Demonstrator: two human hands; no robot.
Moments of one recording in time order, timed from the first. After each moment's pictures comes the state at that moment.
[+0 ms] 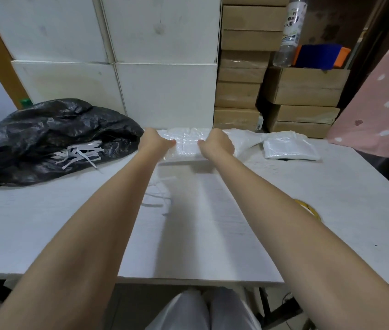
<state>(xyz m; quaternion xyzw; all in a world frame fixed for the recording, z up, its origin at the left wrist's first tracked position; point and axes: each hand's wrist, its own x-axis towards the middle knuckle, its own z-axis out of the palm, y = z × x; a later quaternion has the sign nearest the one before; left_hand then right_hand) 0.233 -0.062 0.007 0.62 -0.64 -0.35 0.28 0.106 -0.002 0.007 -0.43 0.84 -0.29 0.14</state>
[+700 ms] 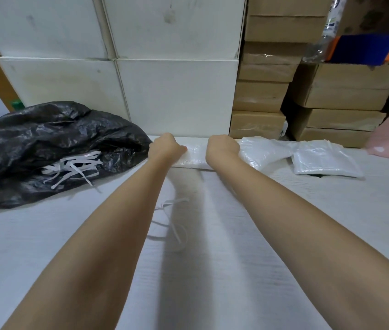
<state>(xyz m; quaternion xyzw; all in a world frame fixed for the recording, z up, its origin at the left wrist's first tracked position) 0.209 -0.137 -0.024 0.62 -0.74 -0.21 0.15 0.097 -0.083 -0.015 -0.50 0.86 -0.03 0.04</state>
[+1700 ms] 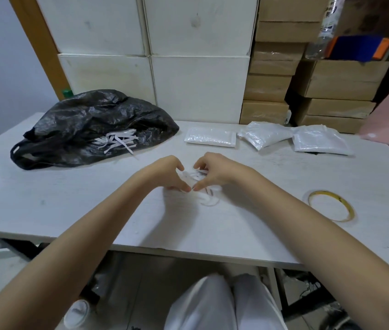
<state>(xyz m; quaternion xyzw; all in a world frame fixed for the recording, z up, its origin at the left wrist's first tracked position) 0.322 -0.003 -0.014 0.52 -0.82 -0.24 -0.01 0.166 0.037 -0.023 -0.71 0.67 -0.09 0.20</state>
